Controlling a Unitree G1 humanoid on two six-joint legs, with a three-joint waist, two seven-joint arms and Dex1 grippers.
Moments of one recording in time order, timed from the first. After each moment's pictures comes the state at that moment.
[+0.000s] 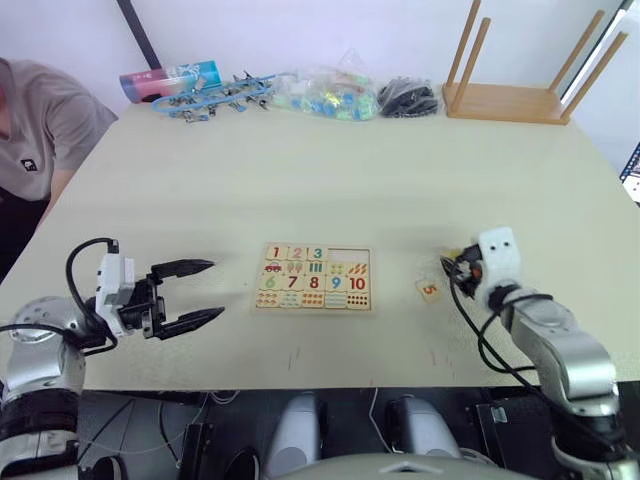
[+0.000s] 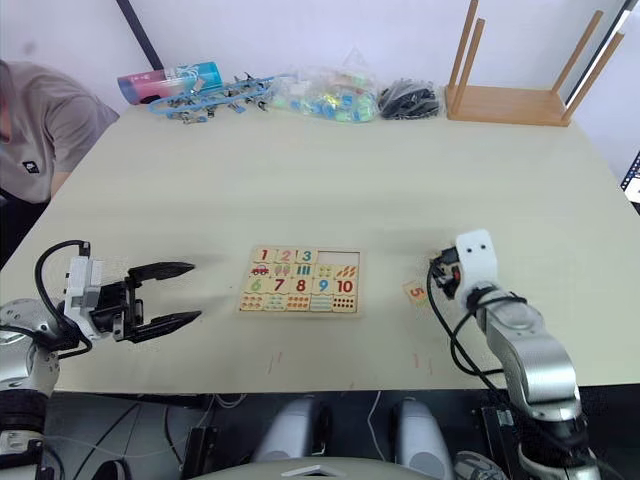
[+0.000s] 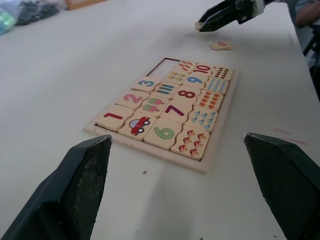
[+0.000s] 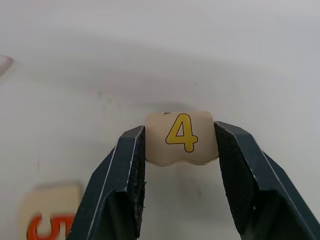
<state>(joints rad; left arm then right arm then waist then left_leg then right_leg) -0.12 0.87 0.24 0.41 -0.60 -0.17 -1.58 -0.06 -0.33 -0.06 -0.54 0.21 0.92 0.22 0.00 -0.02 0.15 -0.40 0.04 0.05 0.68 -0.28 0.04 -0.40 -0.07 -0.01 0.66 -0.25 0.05</state>
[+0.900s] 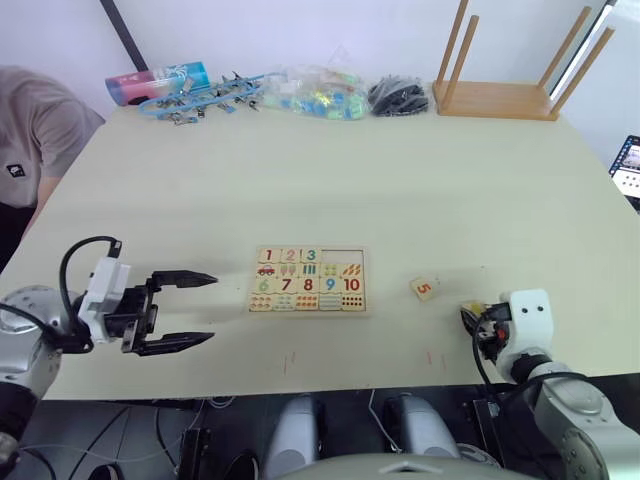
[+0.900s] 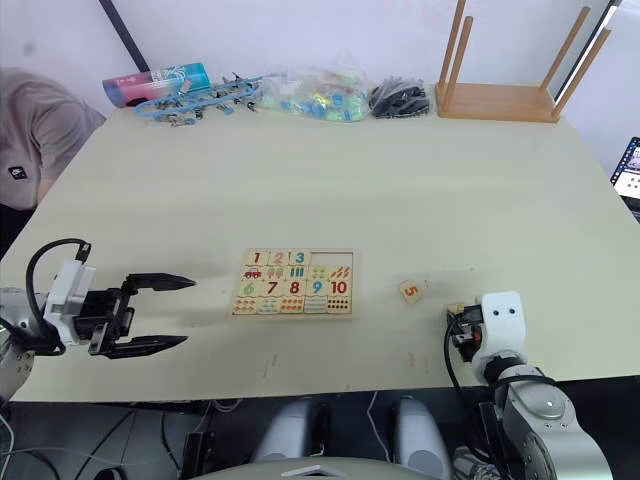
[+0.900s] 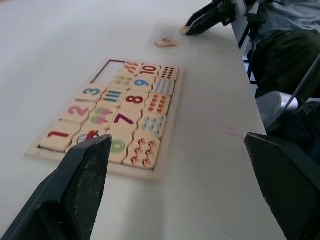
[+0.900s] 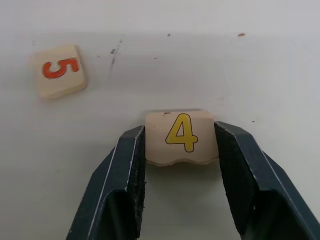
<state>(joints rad) -0.05 1.17 -0.09 0.38 -0.94 -0.35 -1.58 0.33 -0.21 -0.10 -0.83 0.25 0.94 0.16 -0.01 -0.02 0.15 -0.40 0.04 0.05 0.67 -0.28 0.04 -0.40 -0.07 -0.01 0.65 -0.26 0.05</state>
